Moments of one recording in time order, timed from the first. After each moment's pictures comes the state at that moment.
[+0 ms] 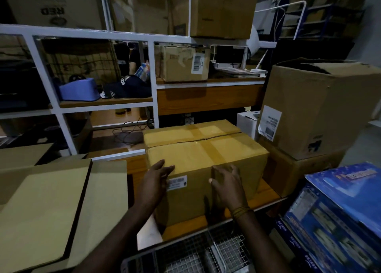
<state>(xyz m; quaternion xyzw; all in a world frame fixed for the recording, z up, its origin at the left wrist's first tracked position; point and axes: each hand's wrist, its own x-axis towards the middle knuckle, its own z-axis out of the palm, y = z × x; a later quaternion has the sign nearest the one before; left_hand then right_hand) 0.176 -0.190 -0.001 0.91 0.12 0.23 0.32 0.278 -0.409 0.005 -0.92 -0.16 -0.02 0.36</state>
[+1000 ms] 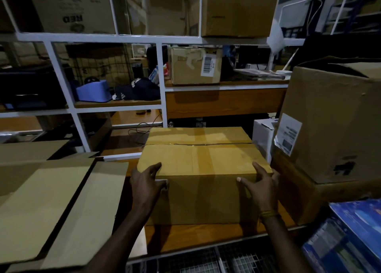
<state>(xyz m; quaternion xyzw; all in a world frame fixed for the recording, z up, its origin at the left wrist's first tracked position) 0.226 -0.224 0.004 0.83 0.35 0.31 0.29 0.419 -0.478 -0.020 -0.84 -0.11 -0.11 0.51</state>
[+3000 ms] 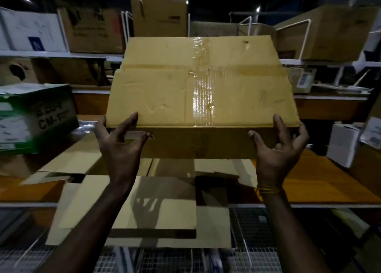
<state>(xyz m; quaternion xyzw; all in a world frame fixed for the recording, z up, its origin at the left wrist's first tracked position) -0.391 0.014 0.137 0.68 0.20 0.66 0.23 -0.154 -0.213 0.125 -0.59 -0.27 -0.42 0.63</state>
